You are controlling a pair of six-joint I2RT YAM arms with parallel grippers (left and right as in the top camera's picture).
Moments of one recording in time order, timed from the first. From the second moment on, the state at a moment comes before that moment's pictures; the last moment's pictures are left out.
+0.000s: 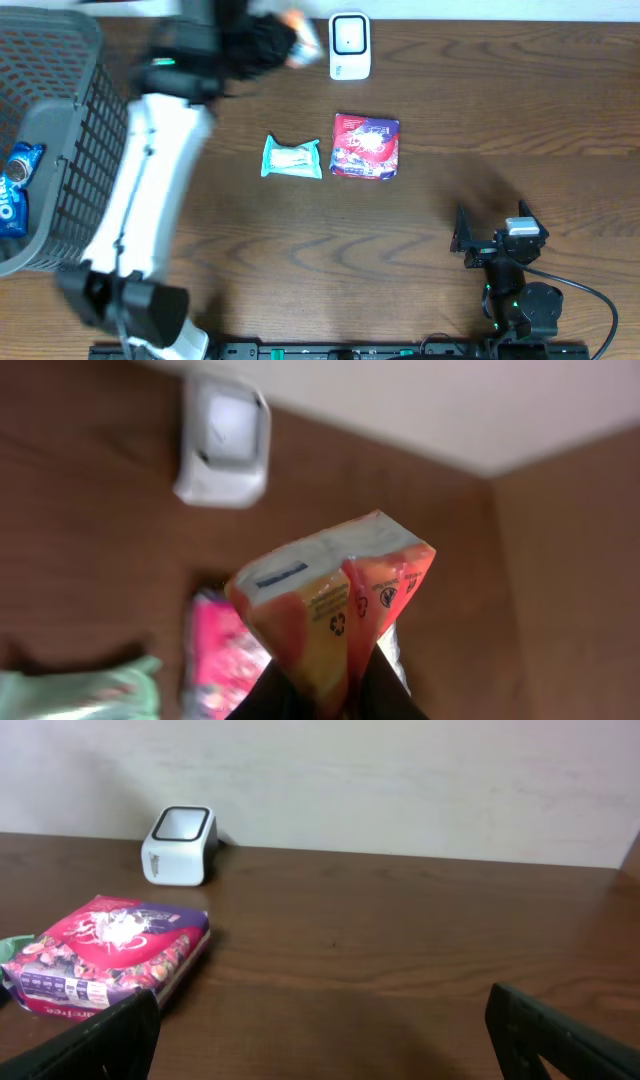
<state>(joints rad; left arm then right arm) -0.31 1.78 1.83 -0.75 0.38 -0.58 -0.01 0.01 0.01 -0.07 -0.06 -0.03</state>
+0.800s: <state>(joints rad) -0.70 2.20 1.83 -0.54 0.23 -0.57 -0.01 0.01 0.01 -0.07 -0.06 -0.03</state>
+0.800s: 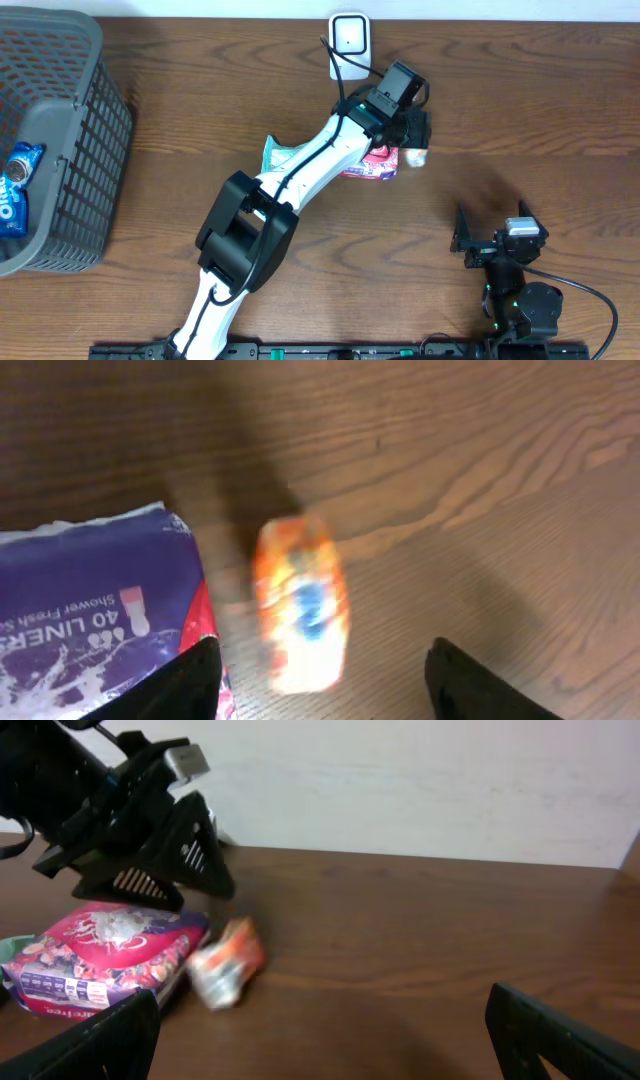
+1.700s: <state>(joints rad) 0.14 1.65 1.83 -0.74 0.07 -0.31 -0.01 0.01 0.01 -0.07 -0.06 -0.03</state>
